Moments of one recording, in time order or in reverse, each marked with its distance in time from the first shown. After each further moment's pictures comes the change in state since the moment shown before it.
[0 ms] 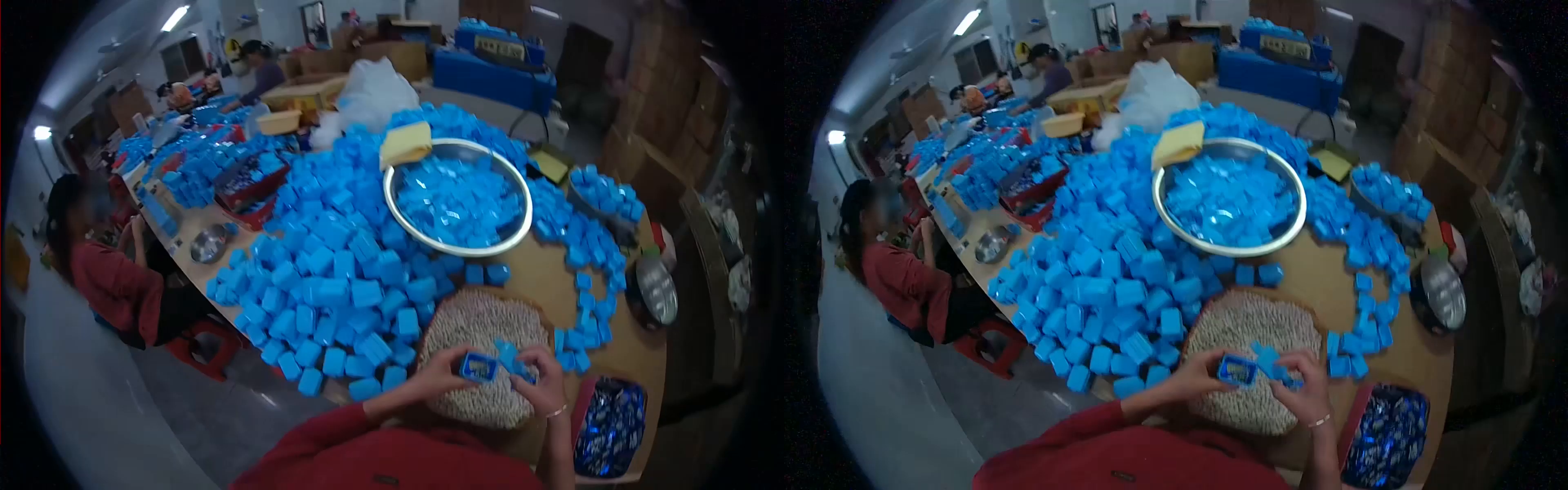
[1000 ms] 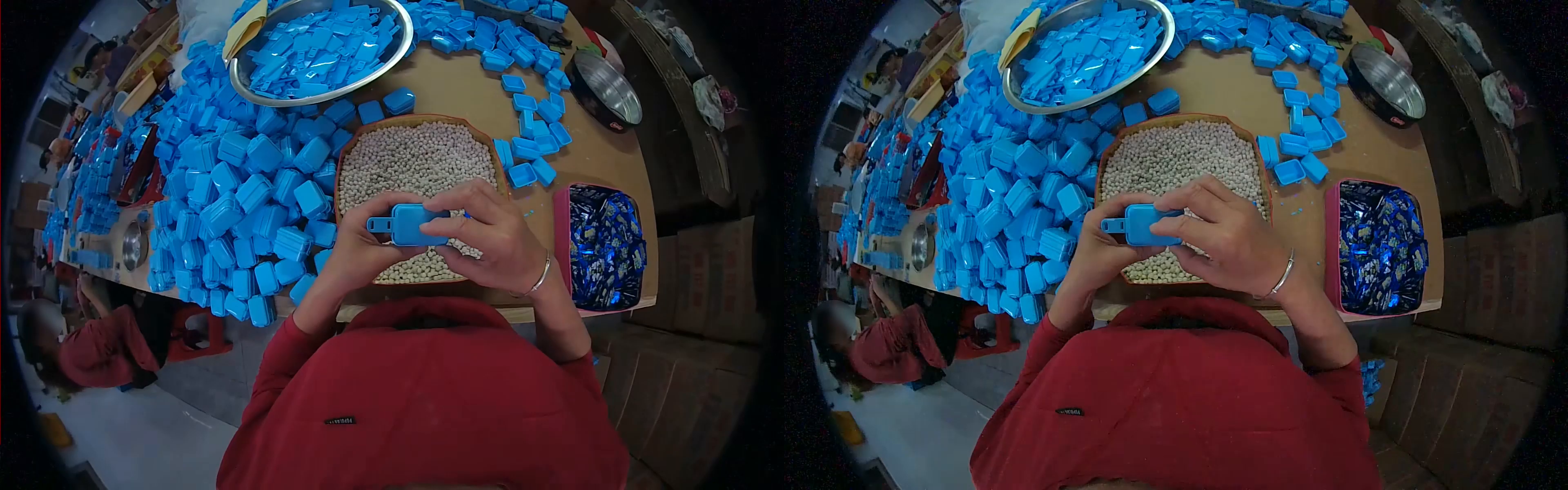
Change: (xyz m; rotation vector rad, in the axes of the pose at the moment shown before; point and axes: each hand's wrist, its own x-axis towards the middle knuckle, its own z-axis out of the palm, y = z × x) left_hand -0.003 0.080 0.032 0.215 -0.026 0.019; right_hand -0.009 -0.066 -0.003 -0.285 0.019 -0.455
